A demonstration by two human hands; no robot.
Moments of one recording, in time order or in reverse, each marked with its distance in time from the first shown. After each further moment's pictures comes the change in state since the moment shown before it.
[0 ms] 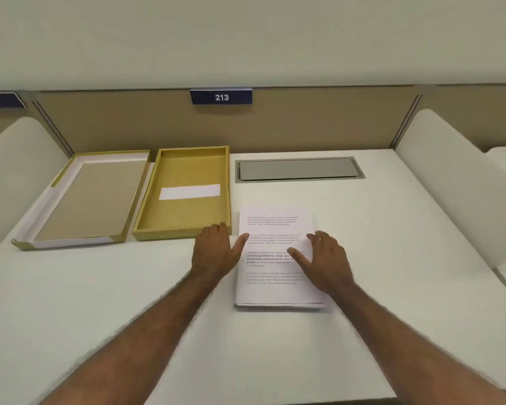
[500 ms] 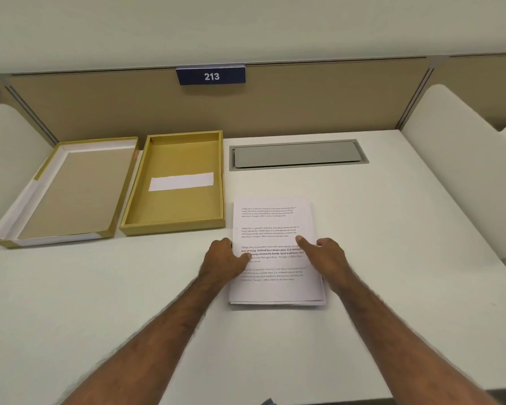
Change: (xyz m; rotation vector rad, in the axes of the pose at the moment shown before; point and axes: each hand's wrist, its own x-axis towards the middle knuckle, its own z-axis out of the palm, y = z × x) left_hand 0.002 0.012 0.042 -0.255 -0.339 -0.255; right_hand 0.027 0.007 0.002 0.614 -0.187 0.525
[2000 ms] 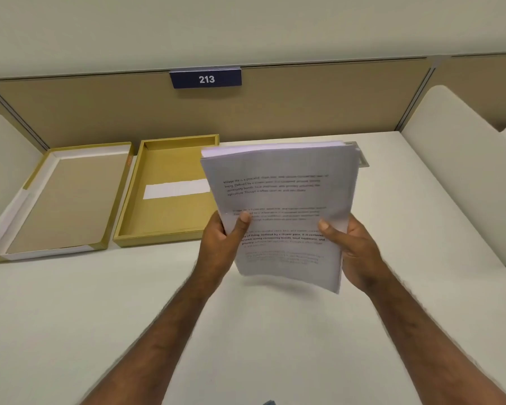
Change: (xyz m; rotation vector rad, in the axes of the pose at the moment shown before) left_hand -0.016 0.047 -0.056 -0.965 0.059 0.280; right_hand -0.024 -0.036 -0.058 0.751 -0.334 -0.485
